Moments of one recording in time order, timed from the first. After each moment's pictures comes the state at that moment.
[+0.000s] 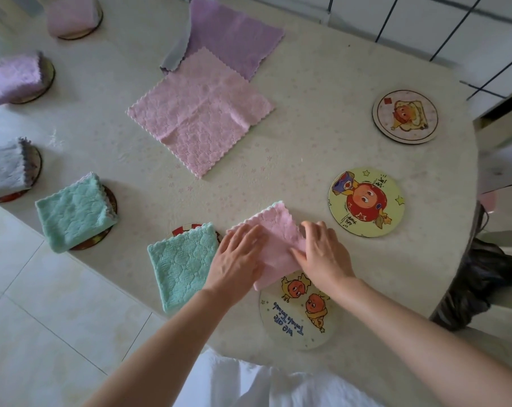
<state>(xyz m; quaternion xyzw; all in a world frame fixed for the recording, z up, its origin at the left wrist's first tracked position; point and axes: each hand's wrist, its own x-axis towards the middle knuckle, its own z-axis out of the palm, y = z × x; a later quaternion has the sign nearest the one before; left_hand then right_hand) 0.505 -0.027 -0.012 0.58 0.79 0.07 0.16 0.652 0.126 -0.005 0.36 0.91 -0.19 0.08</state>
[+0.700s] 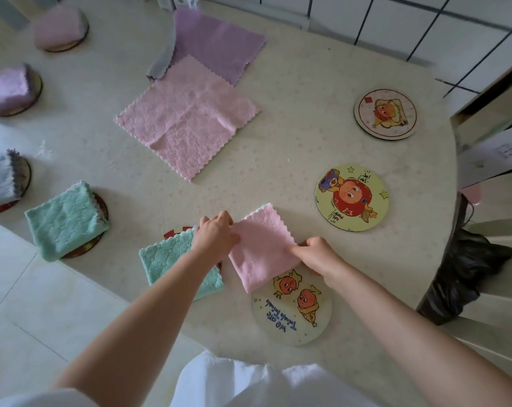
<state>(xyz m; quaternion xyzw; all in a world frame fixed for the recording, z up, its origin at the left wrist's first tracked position) 0.462 0.022 0.010 0.35 0.89 0.02 0.31 0.651 0.128 0.017 0.56 0.60 -0.56 0.14</state>
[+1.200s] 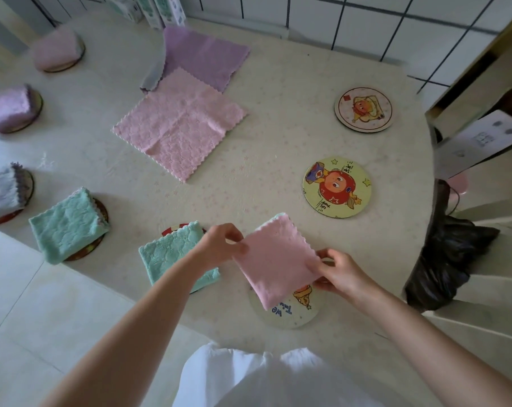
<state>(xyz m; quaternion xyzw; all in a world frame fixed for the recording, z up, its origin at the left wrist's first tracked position) 0.491 0.001 0.035 0.29 0.81 0.22 0.46 0.738 0.105 0.031 0.54 0.48 -0.69 0.02</state>
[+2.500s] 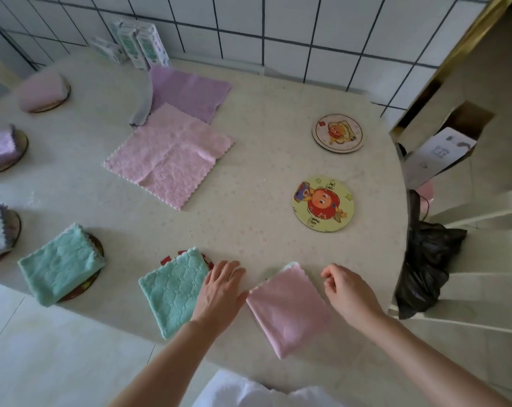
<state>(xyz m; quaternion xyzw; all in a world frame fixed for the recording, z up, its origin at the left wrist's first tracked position) 0.516 -0.058 0.003 0.61 0.78 0.10 0.14 0.759 0.086 0.033 0.50 0.82 -0.26 0.05</state>
